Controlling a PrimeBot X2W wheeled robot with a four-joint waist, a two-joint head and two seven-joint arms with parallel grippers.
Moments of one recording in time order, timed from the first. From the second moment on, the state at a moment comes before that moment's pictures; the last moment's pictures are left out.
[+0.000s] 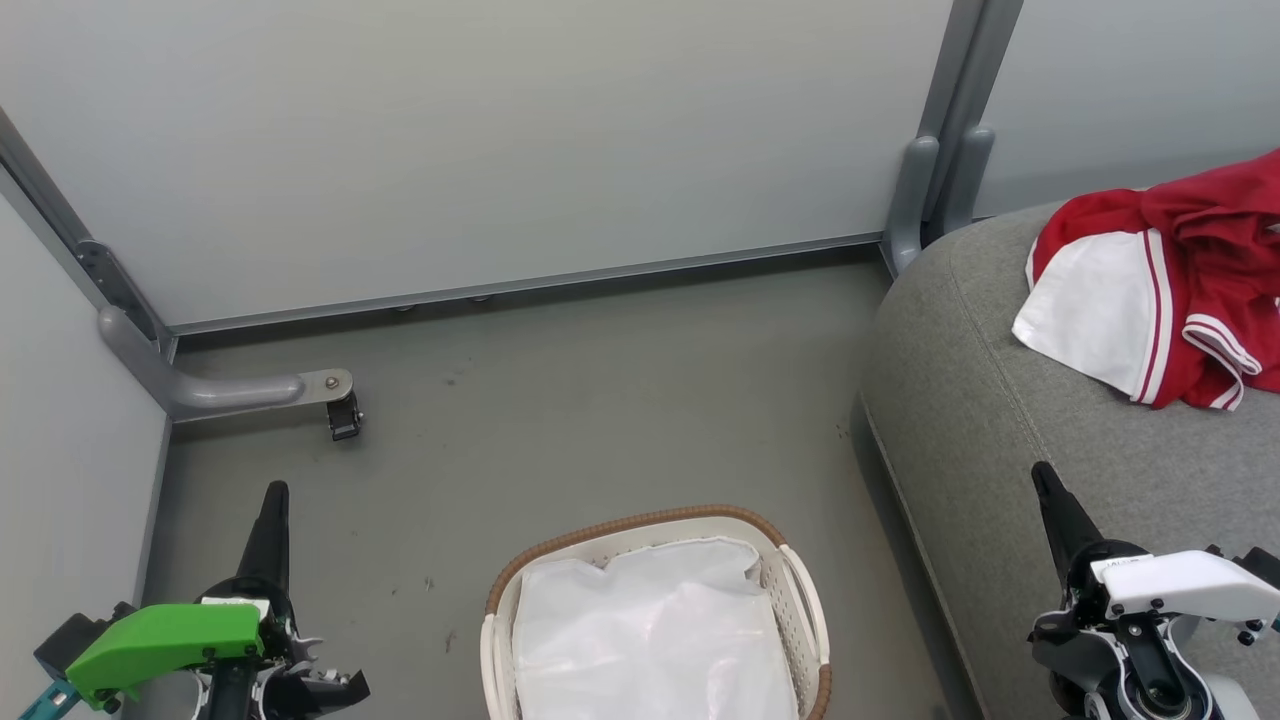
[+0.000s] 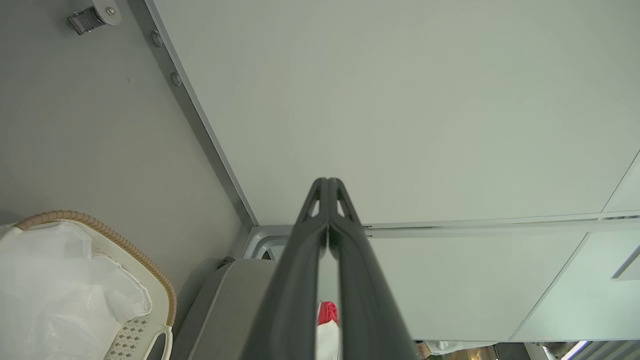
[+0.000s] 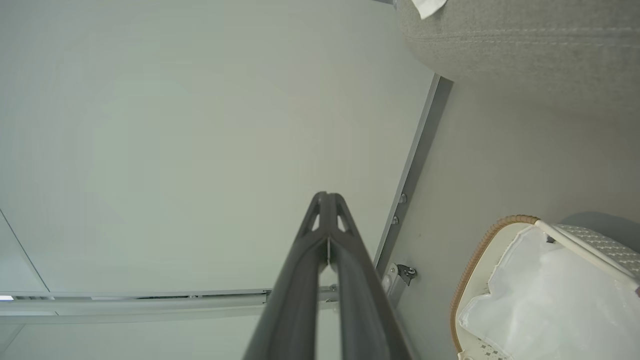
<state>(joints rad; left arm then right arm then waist) -0.08 0.05 0.10 0.25 -1.51 -0.12 0.08 -0.10 -0.05 -0.10 0.25 1.50 0.13 0.08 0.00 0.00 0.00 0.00</state>
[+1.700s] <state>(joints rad) -0.10 0.05 0.11 0.25 -1.61 -0.13 0.11 -0.10 -0.05 -0.11 0.25 1.61 0.13 0.11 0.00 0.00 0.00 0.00</state>
